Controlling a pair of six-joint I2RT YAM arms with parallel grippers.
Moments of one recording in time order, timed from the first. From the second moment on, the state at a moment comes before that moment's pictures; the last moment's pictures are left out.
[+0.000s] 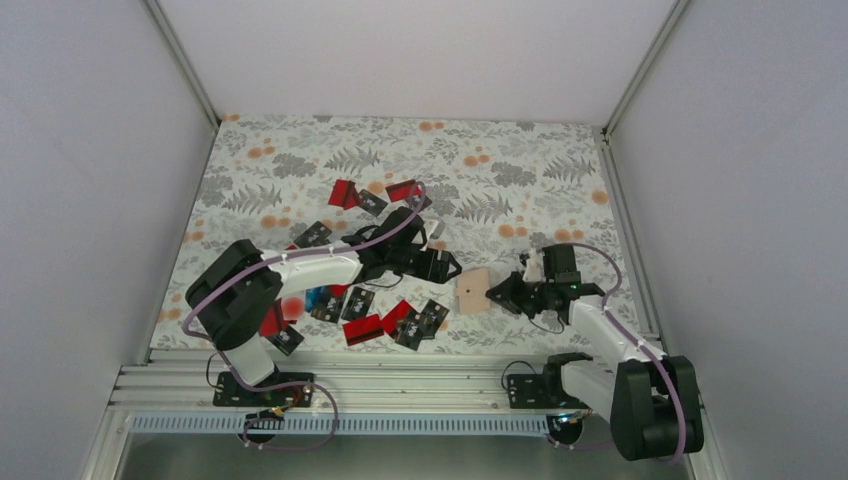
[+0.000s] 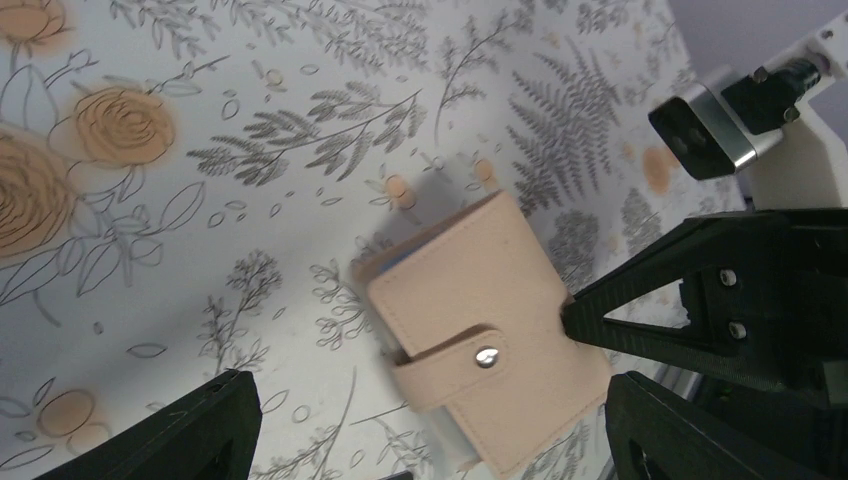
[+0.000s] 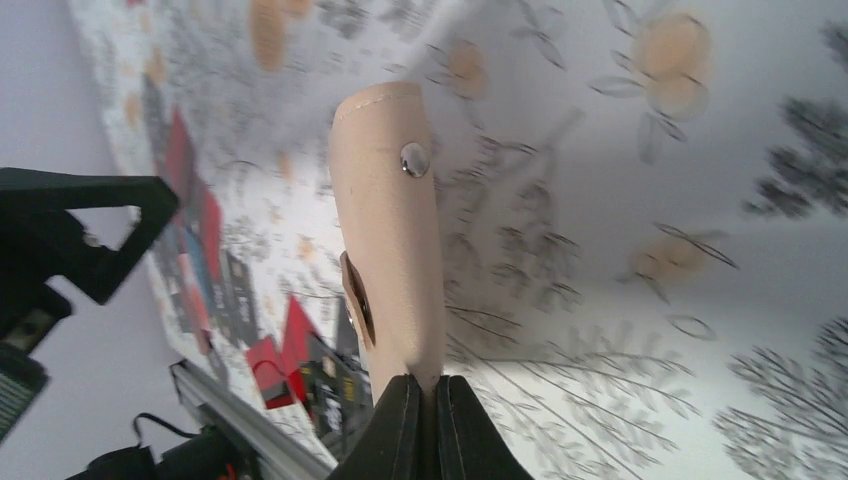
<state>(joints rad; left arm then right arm) -0.85 1.68 0.97 -0.01 0.35 -0.62 0.12 1.05 0.38 -0.38 -0.69 0.63</state>
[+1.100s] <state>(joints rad) -0.72 1.42 0.75 0.41 0.59 -0.82 0.19 1.03 0.68 -0.24 -1.01 0.67</state>
